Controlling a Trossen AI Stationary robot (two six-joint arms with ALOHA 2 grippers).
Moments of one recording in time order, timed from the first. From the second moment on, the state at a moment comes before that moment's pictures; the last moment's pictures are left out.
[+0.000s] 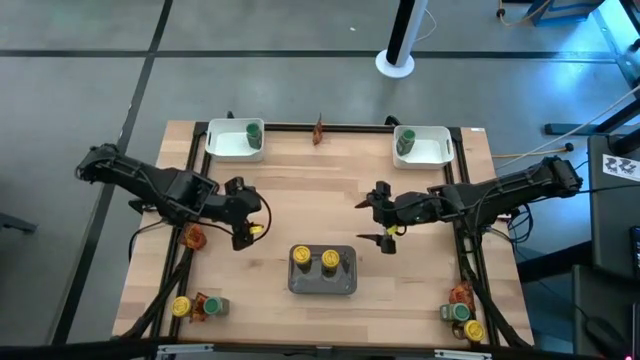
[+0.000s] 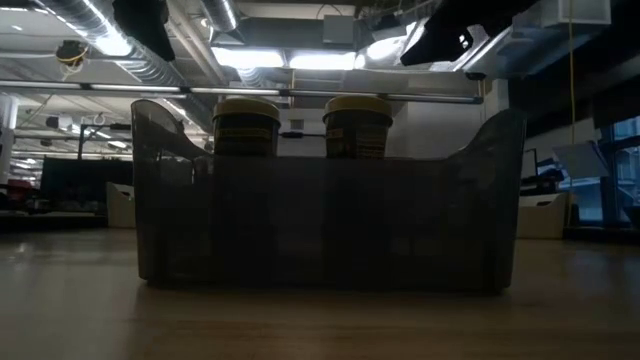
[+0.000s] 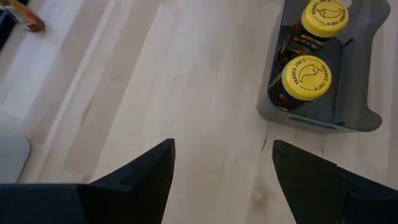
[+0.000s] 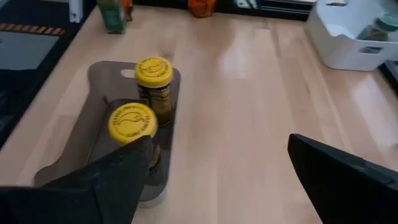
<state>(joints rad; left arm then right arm) -0.33 1.15 1.14 -1.01 -0.34 -0.52 0.23 1.21 0.90 -0.26 0.17 0.04</state>
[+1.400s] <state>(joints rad) 0.00 1.13 1.08 -1.08 -0.56 -0.64 0.23 1.23 0.90 -0.22 0.28 0.04</state>
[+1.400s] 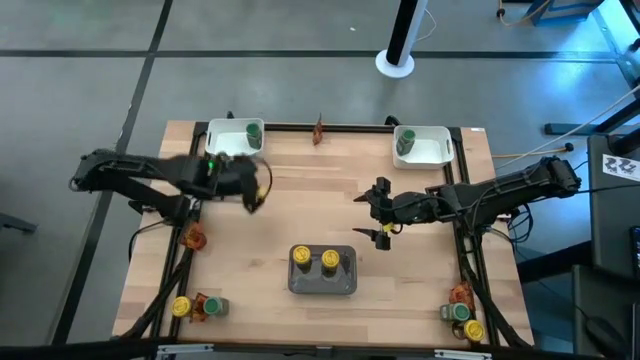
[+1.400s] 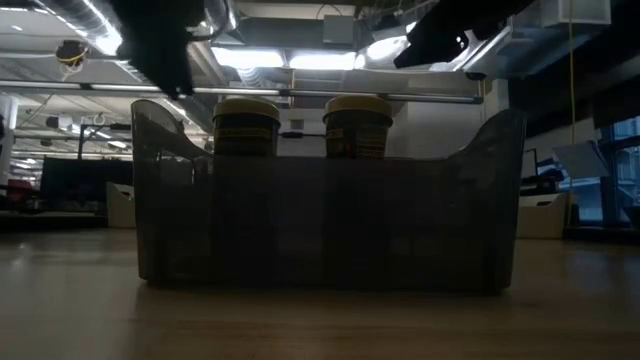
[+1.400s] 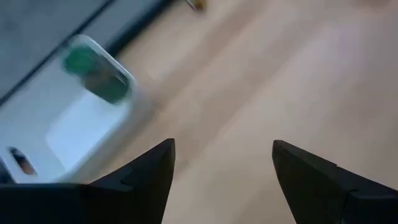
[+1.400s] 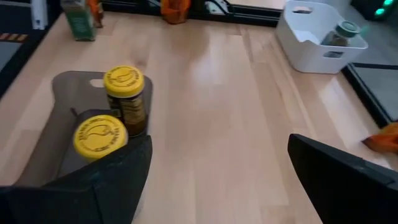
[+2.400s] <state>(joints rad) 0.70 1.48 1.09 -0.68 -0.50 -0.36 0.23 1.23 0.90 -0.22 0.31 0.01</state>
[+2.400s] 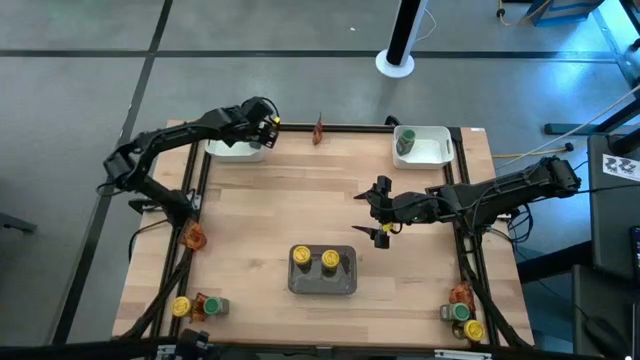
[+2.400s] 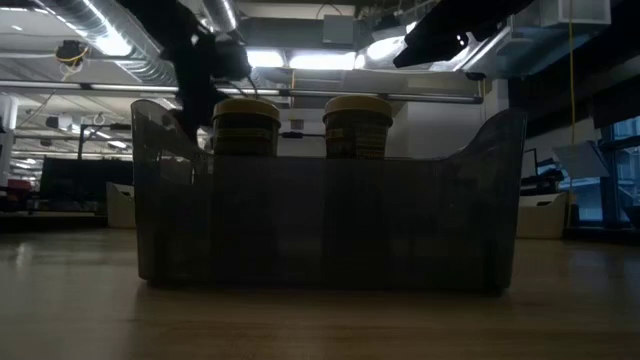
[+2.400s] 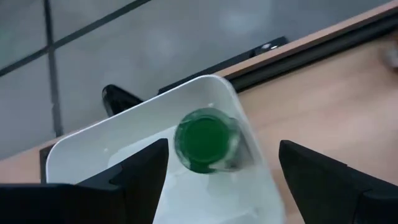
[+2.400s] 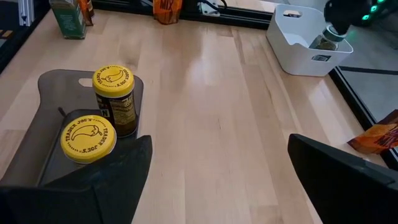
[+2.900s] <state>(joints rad) 0.76 1.60 1.09 -0.63 -0.51 -0.35 0.23 1.23 0.90 -0.22 0.31 0.01</state>
